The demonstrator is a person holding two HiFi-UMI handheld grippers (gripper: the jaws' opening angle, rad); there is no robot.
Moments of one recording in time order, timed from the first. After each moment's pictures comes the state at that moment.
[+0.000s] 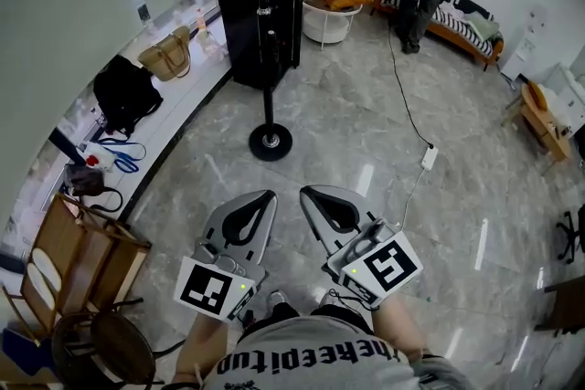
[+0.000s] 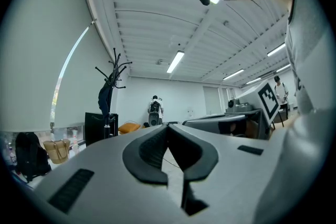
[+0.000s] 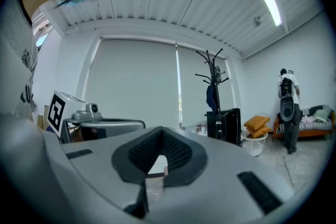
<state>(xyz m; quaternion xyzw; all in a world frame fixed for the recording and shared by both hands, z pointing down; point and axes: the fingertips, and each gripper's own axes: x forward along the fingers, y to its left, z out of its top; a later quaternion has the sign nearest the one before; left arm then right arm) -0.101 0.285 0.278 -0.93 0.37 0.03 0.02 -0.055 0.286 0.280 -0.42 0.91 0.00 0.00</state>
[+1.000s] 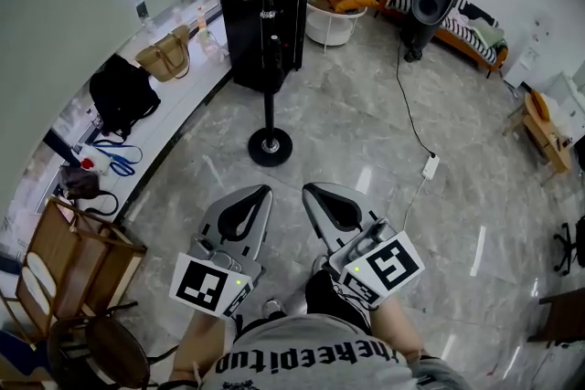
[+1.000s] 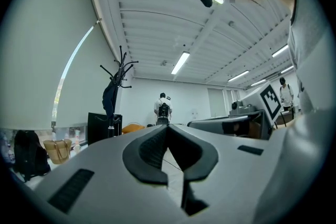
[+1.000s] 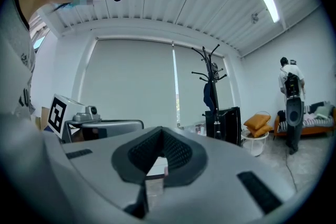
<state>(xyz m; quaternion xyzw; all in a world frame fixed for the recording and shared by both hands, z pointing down) -0.102 0.227 0.278 -0.92 0.39 0.04 0.02 -0.045 0.231 0.281 -0.42 0.91 -0.01 0.01</state>
